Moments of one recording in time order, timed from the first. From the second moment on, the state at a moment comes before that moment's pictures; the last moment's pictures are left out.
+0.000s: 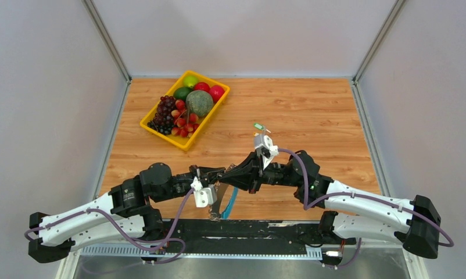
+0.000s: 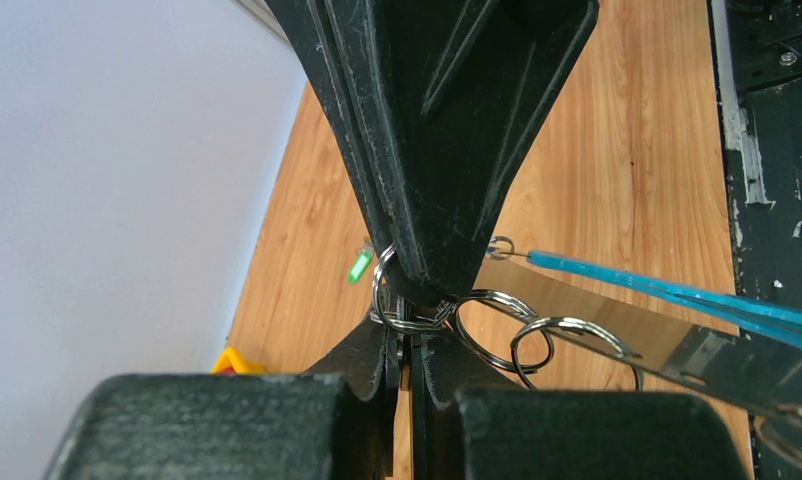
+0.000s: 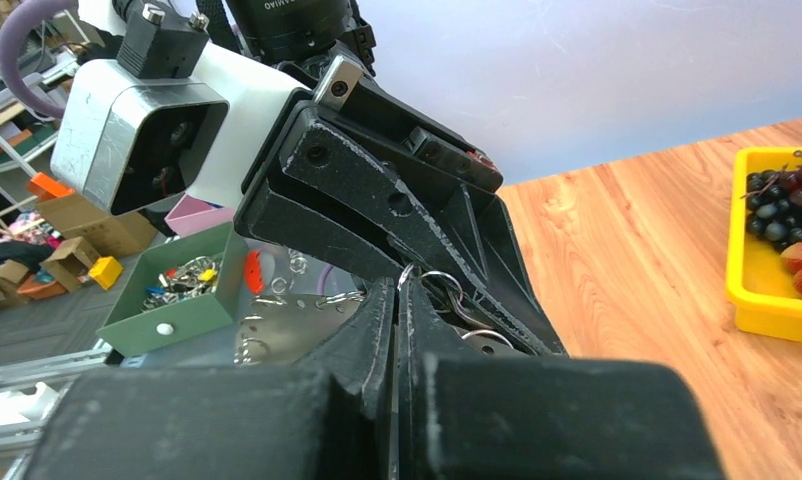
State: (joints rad) left arm -1.19 0.60 0.72 -0.27 0.05 0.69; right arm 1.12 0.98 0.66 0.56 -0.42 0.37
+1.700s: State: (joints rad) left arm -1.20 0.59 0.71 -0.34 0.06 0.69; right arm 1.09 1.04 0.52 0.76 -0.49 0.85
